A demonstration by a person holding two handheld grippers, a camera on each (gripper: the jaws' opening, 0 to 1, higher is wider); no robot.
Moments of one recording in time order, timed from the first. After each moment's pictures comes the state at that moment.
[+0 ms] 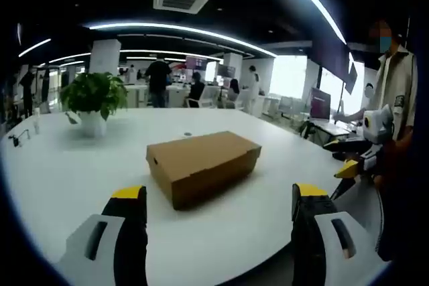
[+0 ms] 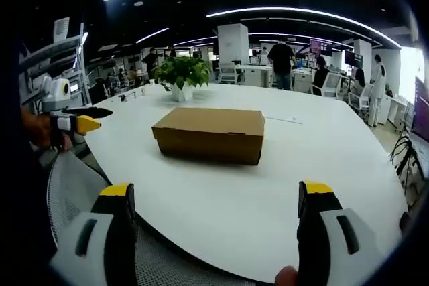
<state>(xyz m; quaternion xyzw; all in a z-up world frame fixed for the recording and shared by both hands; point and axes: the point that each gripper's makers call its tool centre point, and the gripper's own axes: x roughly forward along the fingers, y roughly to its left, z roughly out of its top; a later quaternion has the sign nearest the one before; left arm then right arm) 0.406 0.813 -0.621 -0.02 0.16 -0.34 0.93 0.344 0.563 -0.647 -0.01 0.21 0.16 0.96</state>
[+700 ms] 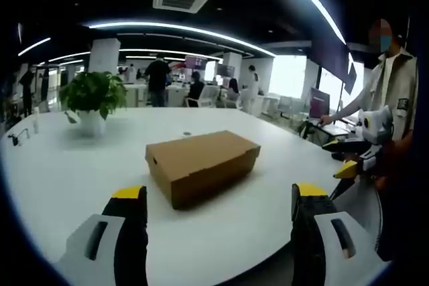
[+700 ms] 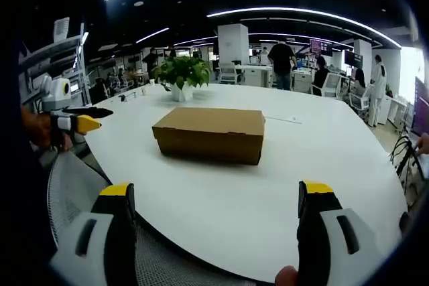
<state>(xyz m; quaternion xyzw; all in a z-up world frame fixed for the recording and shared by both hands) 0.404 0.813 -0.620 -0.03 0.16 -0.35 0.92 0.343 0.563 -0.648 -0.01 0.21 0.16 0.96</state>
